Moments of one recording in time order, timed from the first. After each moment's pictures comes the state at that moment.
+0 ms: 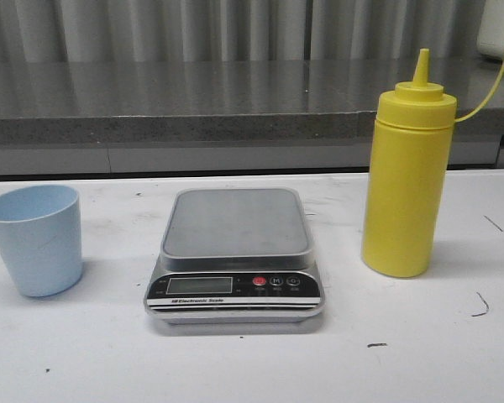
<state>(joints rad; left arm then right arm) 0.00 -0.01 0.00 -0.04 0.02 -0.03 0.02 -0.01 0.03 0.00 0.03 0.06</state>
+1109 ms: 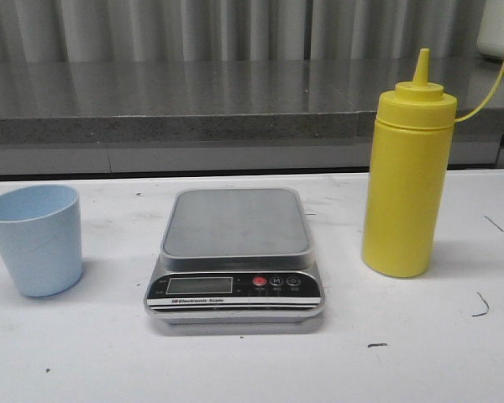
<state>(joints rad) 0.00 -0.01 0.00 -0.04 -0.02 -0.03 0.02 -0.01 0.02 0.00 0.00 0.06</state>
